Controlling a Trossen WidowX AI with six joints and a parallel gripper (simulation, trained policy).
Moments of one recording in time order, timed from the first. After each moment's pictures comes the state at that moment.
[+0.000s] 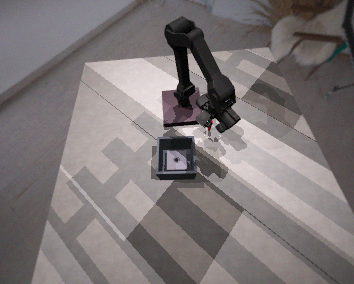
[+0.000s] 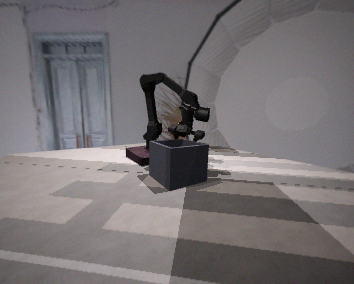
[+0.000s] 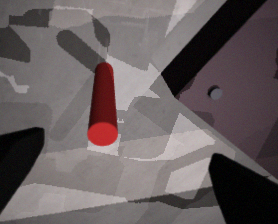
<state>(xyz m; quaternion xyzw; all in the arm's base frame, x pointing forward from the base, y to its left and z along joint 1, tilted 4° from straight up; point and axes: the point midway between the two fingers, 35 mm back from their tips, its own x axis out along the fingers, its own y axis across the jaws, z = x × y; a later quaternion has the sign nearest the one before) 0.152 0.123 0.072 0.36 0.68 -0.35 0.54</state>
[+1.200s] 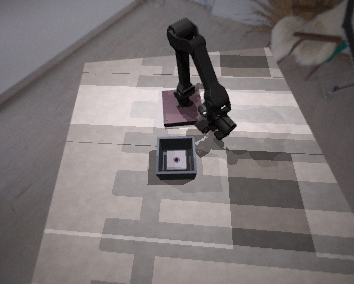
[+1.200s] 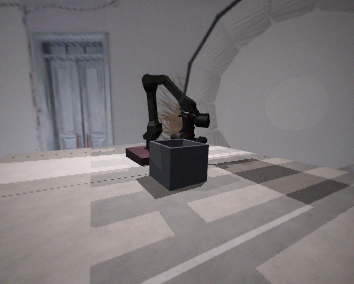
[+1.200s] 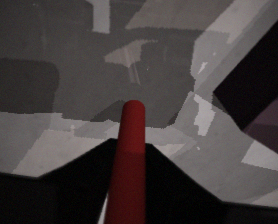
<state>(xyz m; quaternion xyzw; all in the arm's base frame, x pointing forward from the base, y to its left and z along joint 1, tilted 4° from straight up) 0.174 0.130 0.037 0.43 0.65 -0.35 0.52</state>
